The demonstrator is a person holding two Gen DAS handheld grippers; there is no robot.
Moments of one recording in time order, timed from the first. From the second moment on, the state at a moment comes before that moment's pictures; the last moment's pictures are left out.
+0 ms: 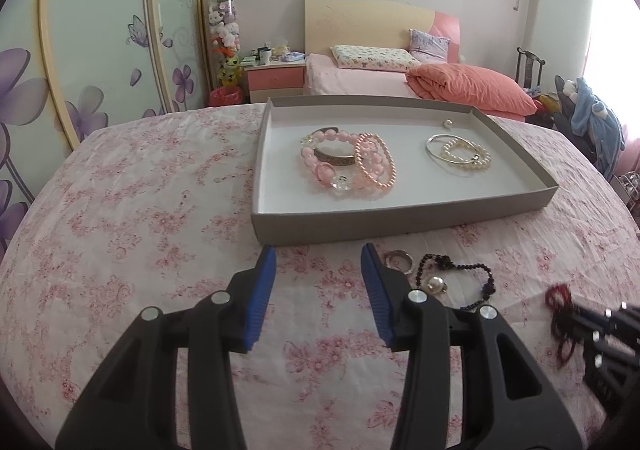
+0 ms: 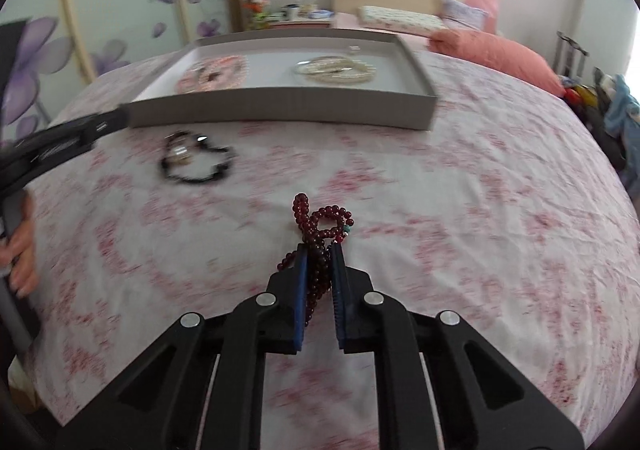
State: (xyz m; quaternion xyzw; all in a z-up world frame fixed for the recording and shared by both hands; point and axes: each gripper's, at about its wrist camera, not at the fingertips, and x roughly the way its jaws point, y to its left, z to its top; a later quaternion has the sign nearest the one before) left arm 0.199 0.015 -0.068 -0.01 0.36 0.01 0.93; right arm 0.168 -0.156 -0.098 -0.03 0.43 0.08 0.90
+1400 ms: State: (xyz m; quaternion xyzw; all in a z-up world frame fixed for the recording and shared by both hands) left arm 0.210 -0.044 -0.093 0.01 0.42 -0.09 0.90; right arm 0.183 -0.173 -0.098 0.00 0.43 0.06 0.90
